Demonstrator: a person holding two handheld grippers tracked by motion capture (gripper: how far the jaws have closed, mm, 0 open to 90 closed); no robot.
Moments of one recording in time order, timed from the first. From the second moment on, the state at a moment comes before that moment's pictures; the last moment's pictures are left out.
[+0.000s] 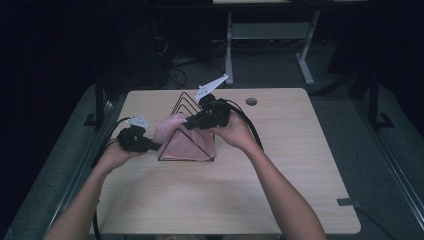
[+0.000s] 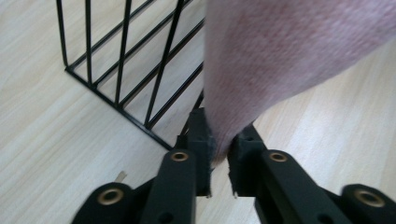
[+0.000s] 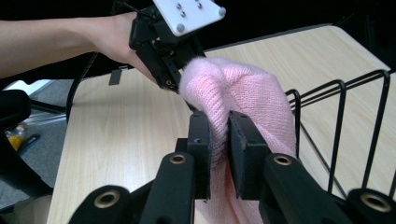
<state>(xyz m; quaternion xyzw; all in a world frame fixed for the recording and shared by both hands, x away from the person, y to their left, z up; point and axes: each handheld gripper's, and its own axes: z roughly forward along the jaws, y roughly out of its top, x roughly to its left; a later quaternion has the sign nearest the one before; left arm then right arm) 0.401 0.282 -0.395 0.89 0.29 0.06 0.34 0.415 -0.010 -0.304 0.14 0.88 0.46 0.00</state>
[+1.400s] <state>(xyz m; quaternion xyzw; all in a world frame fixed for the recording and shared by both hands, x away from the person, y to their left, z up) 0.395 0.272 -0.335 0.88 0.22 0.07 0.41 0.436 -0.010 -0.323 0.13 0.87 0.46 -0.06</state>
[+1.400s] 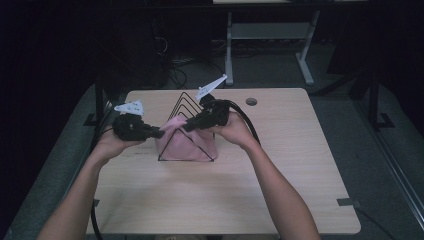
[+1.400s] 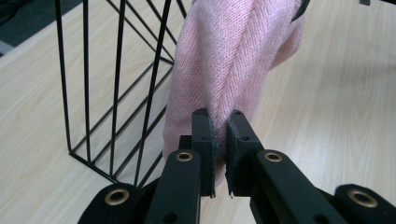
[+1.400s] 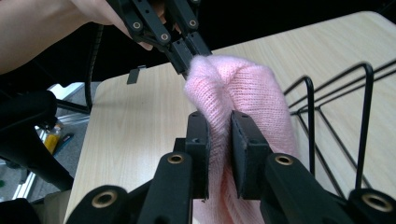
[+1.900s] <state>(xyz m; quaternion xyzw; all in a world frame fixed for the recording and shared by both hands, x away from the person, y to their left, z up) 0.393 0.274 -0.330 0.87 0.23 0.07 0.43 0.432 -0.025 -0.322 0.16 0.86 0.48 -0.05</state>
